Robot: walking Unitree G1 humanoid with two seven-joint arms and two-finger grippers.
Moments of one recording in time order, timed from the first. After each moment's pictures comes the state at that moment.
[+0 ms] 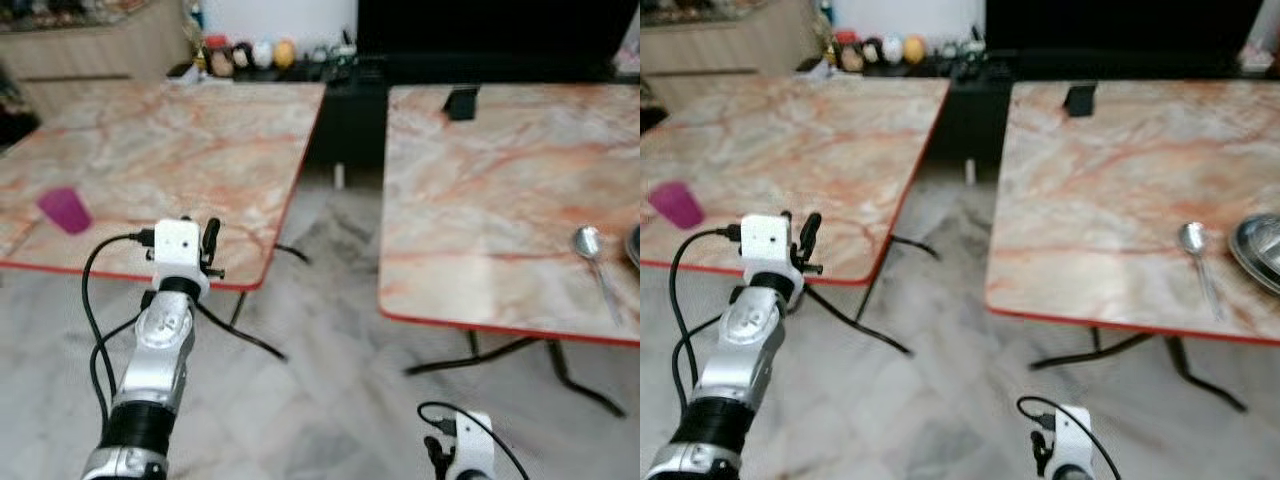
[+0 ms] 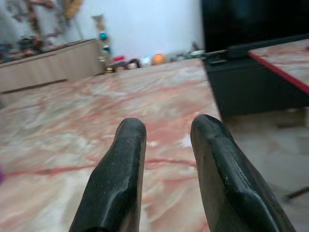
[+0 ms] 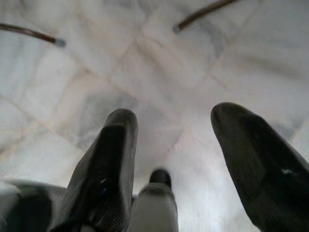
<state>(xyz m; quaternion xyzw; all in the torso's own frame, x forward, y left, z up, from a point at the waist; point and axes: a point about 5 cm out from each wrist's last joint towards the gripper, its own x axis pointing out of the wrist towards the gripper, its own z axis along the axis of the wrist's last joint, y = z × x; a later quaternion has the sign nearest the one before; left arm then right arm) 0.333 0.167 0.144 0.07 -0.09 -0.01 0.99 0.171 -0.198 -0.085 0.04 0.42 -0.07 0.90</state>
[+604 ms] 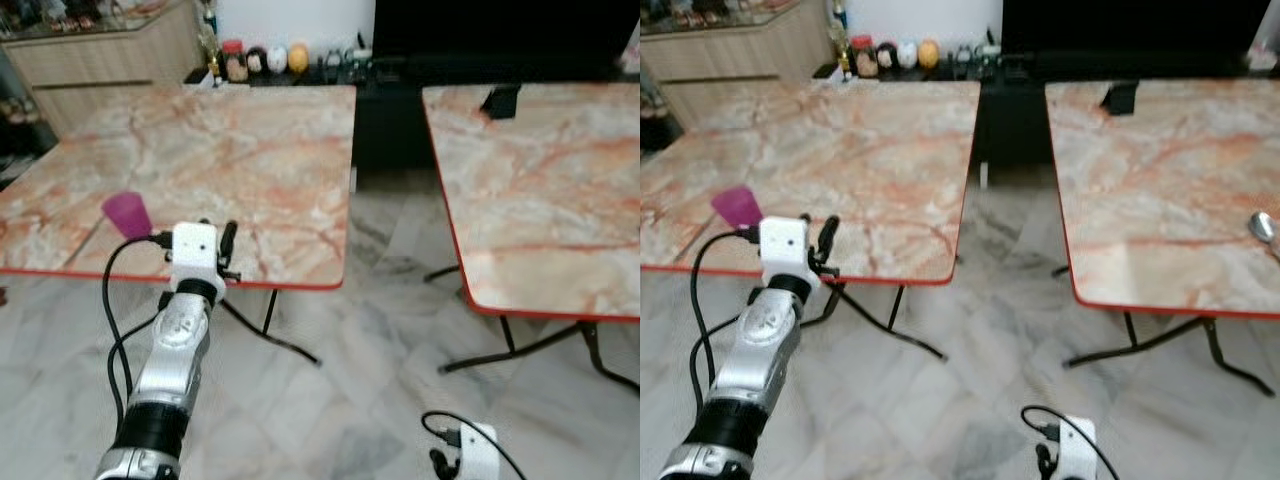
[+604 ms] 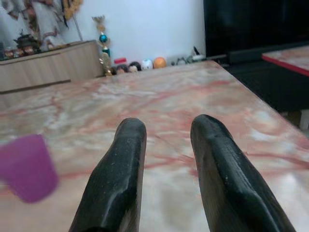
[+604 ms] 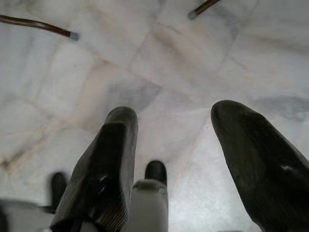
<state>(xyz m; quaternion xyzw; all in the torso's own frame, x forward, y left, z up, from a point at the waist) 0.337 0.165 0.153 0.07 -0.10 -0.01 0.99 0.170 -0.207 -0.084 0.03 0.42 -0.08 0.90</state>
